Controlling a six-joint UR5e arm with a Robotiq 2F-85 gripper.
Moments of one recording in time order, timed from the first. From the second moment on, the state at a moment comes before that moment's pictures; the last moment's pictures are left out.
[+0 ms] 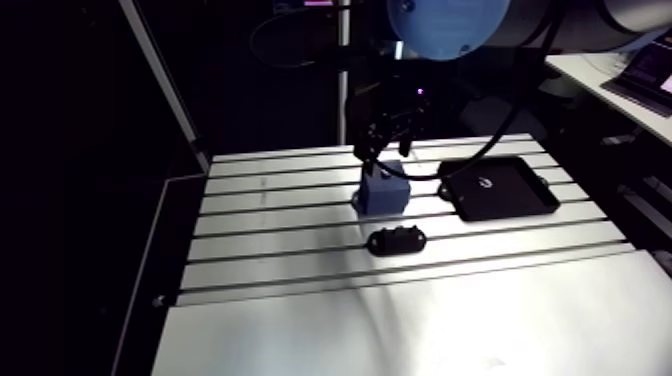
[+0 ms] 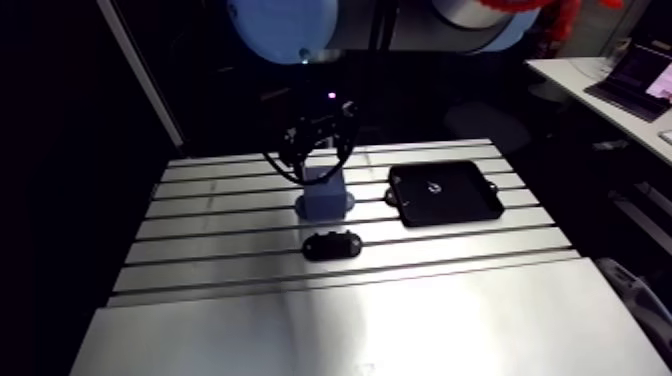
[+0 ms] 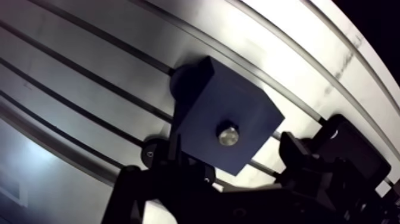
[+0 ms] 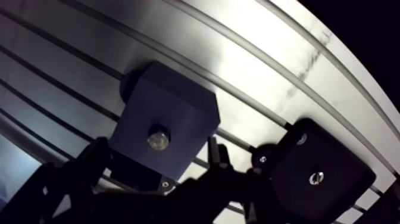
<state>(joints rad) -0.14 -1.20 1.78 -2.09 -1.60 -2.27</state>
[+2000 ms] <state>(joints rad) -0.14 -1.24 1.81 -2.05 -1.59 -1.78</state>
